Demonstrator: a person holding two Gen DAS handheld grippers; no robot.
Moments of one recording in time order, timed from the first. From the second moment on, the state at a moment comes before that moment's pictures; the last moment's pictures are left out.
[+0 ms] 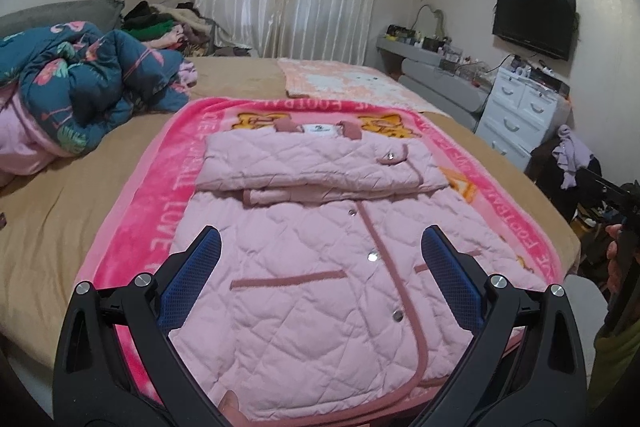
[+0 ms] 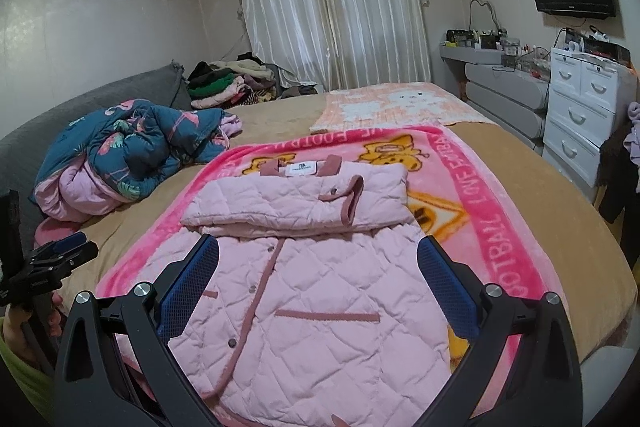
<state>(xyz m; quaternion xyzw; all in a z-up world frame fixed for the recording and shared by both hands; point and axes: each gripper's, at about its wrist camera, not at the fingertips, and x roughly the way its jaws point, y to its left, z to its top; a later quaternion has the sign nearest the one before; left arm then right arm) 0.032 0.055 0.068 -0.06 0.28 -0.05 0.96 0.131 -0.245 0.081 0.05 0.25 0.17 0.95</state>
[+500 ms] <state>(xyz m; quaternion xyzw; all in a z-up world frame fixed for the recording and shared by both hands) 0.027 0.067 0.026 -0.05 0.33 -0.01 0.94 0.134 -0.256 0.043 0.04 0.30 0.17 0.94</state>
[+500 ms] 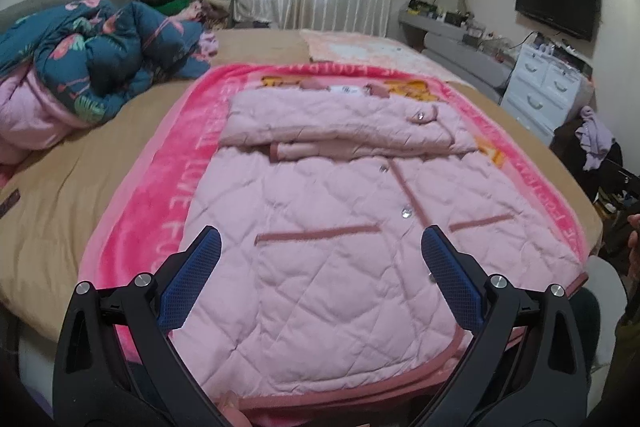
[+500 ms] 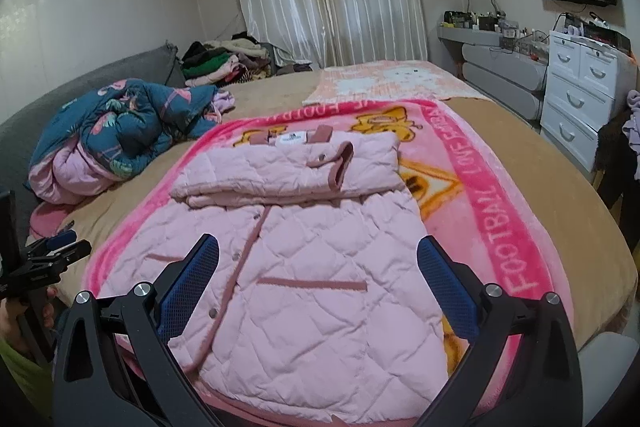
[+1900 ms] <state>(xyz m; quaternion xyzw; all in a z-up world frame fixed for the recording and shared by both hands) 0.007 0.158 -0.090 -0.08 0.46 0.09 0.88 0.144 -0.303 -0.061 0.06 0.42 0.16 0.89</state>
